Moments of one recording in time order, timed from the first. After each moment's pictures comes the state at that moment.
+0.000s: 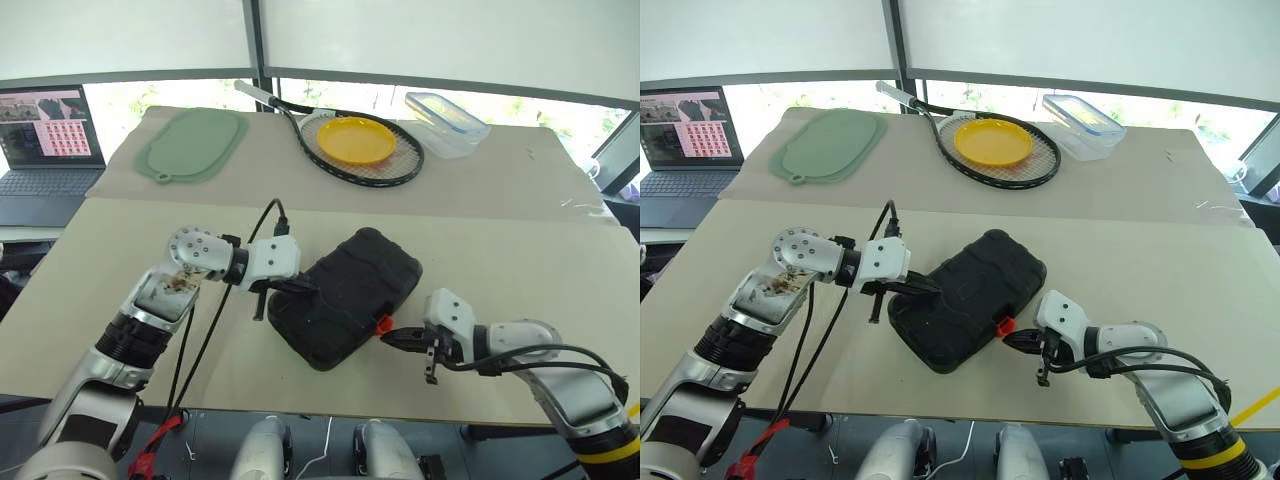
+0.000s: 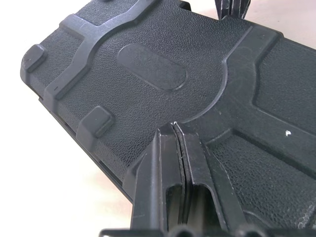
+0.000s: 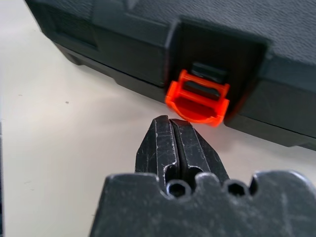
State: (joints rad) left arm -0.65 0.66 -0.33 0.00 -0.12 0.20 -1.27; right arm -0.08 -0.77 0.15 -0.38 0.30 0.47 0.94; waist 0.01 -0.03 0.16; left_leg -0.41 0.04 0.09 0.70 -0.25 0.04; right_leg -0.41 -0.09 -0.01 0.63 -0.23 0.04
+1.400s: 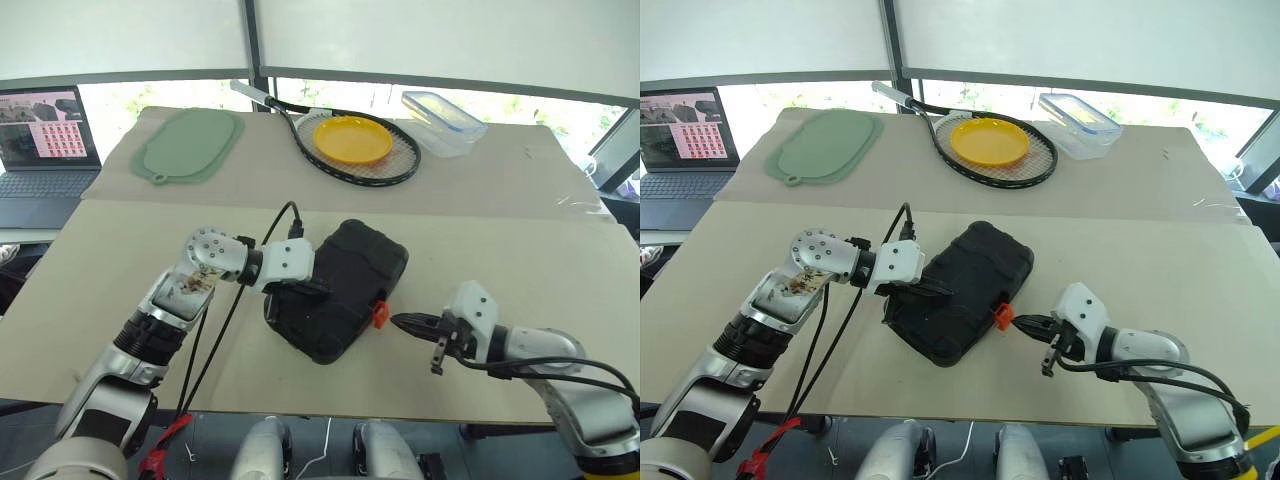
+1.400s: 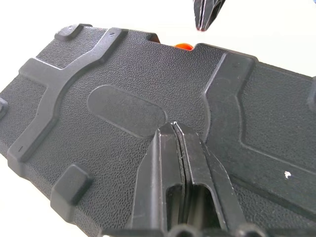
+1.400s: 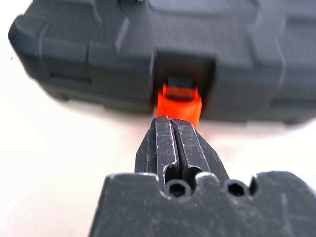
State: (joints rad) left arm -0.67 0.60 -0.37 0.03 -0.10 0.16 -1.27; right arm 0.05 -0.73 -0.04 -0.50 0.39 0.51 0.85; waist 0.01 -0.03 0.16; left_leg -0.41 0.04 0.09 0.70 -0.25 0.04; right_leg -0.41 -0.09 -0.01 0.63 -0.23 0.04
